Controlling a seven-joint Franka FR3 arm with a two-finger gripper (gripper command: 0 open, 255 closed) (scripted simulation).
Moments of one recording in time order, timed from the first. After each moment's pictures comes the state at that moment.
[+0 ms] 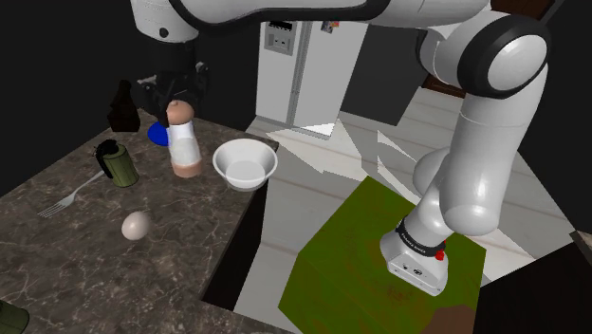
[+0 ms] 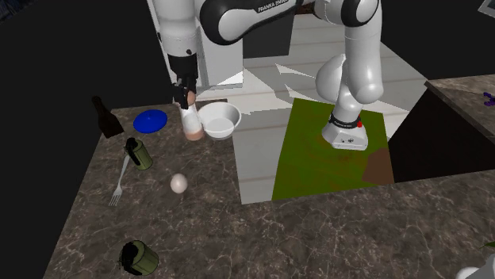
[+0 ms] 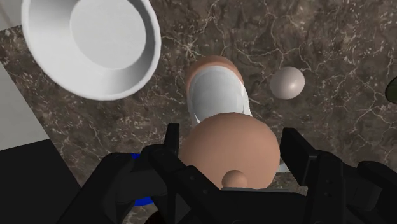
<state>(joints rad) 0.25 0.34 0.46 -1.38 -0.20 1.75 0.57</state>
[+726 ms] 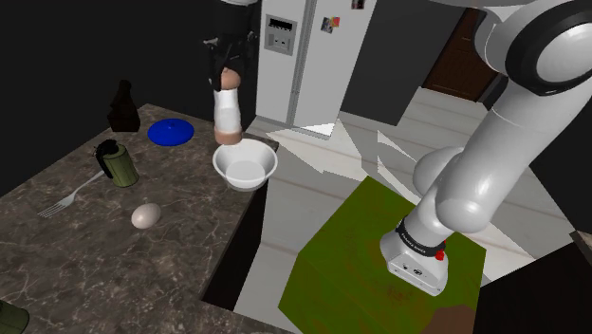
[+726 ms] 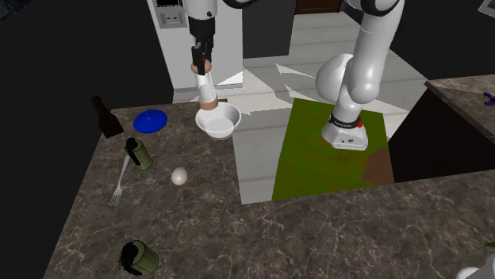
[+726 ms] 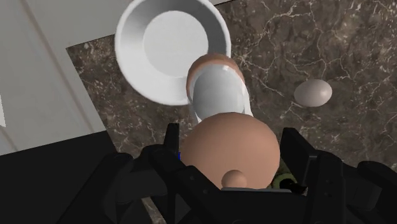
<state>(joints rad) 0.07 0.08 0.40 -1.58 -0.07 1.73 0.35</state>
